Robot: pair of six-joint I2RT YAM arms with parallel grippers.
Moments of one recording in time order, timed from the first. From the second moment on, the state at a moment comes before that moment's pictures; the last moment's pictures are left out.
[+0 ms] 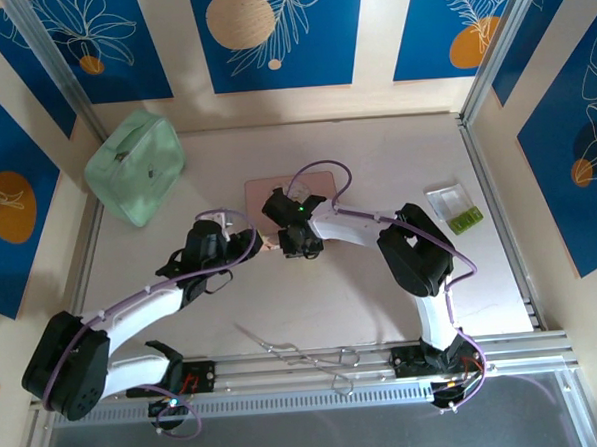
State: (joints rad) left arm -0.54 1.19 0.50 0.13 0.14 -0.81; right arm 0.84 1.98 1.42 -0.79 0.10 0.72
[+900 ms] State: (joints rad) left arm -0.73 1.16 0.28 0.43 0.03 -0.73; right arm 0.79 1.97 1.42 -0.79 -0.04 0.71
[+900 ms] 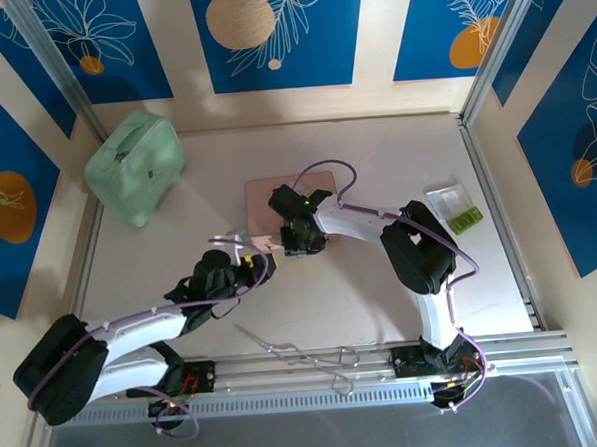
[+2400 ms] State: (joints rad) left arm -0.80 1.91 0.33 1.27 0.01 -0.79; right arm 0.74 1.99 1.48 -0.82 -0.19 0.71
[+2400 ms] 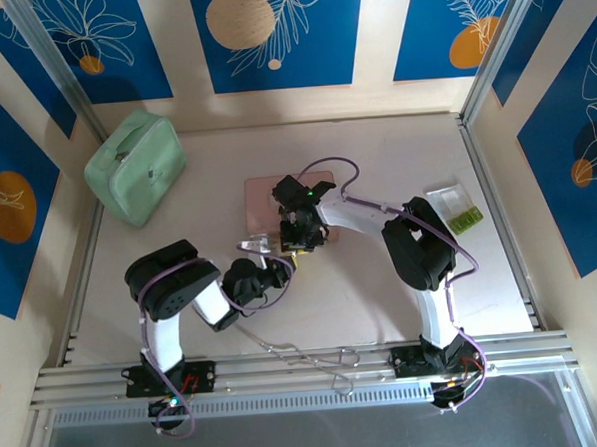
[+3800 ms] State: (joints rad) left arm -0.71 1.92 0.43 1.20 0.16 -1.01; right arm 0.63 1.73 1.01 -0.24 -0.37 0.79
